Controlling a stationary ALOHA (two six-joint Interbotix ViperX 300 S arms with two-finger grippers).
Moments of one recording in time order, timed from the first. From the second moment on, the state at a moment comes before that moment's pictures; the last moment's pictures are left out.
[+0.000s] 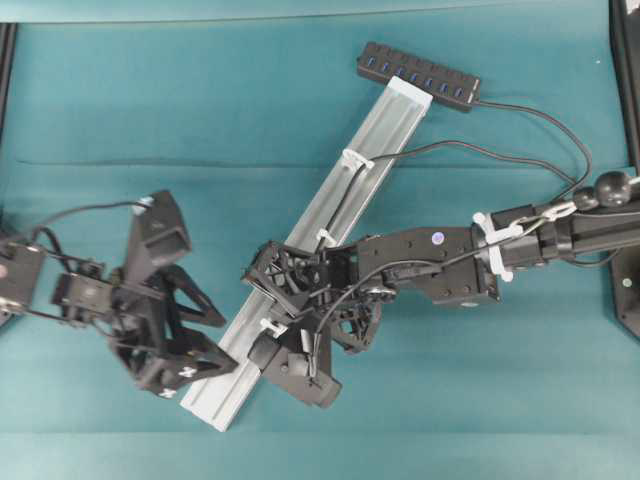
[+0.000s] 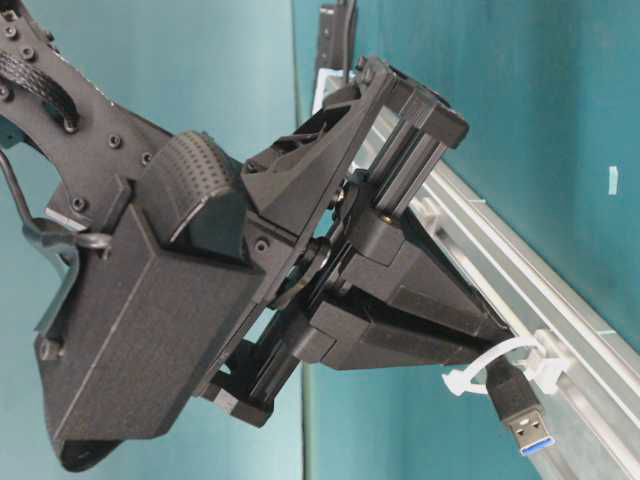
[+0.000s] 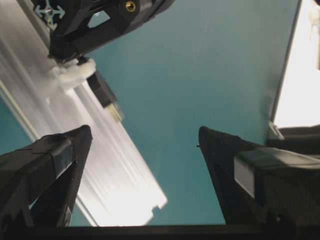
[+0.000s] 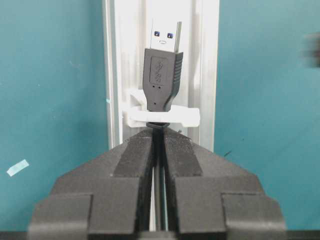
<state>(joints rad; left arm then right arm) -0.21 -0.24 0.86 0.02 -0.01 -0.81 0.08 0.35 0.21 0.07 0.48 -1.04</state>
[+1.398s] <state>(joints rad) -0.18 0.02 0.82 0.02 -0.19 -0.86 0.08 0.35 0.21 0.08 0.48 -1.04</state>
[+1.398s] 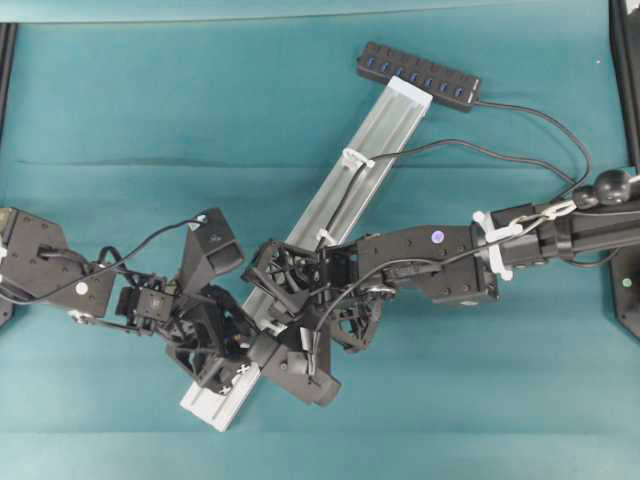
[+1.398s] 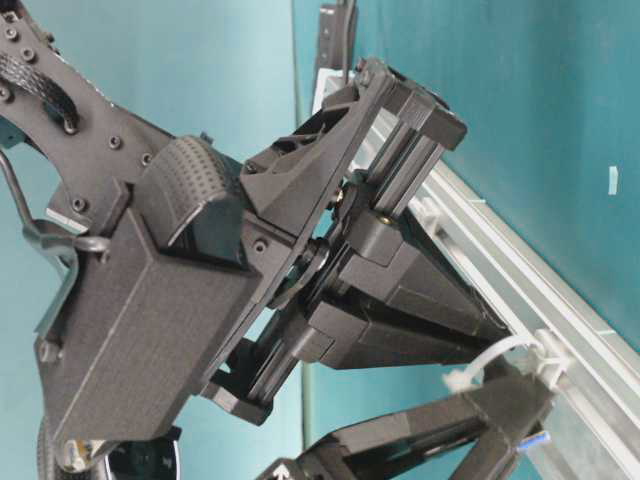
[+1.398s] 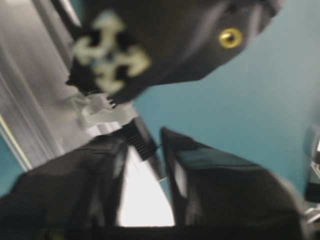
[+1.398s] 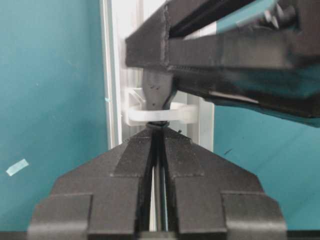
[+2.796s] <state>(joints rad) -0.19 -0.01 0.85 0.02 -0.19 -0.89 0.04 0.32 0.23 0.08 0.50 -1.04</state>
